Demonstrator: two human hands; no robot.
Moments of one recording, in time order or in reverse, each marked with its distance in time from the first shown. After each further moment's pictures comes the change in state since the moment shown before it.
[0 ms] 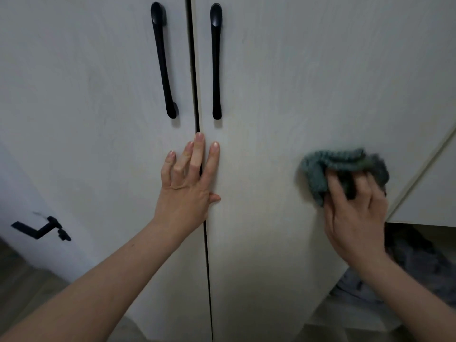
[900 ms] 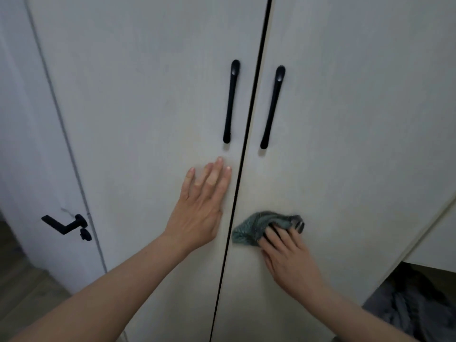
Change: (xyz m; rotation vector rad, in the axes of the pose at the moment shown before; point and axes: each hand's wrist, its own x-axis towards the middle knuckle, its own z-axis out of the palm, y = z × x) left_hand -0.022 -0.045 -0.014 -0.139 -0.018 0.030; right_hand -0.022 -0.114 0.021 0.044 -0.327 -0.559
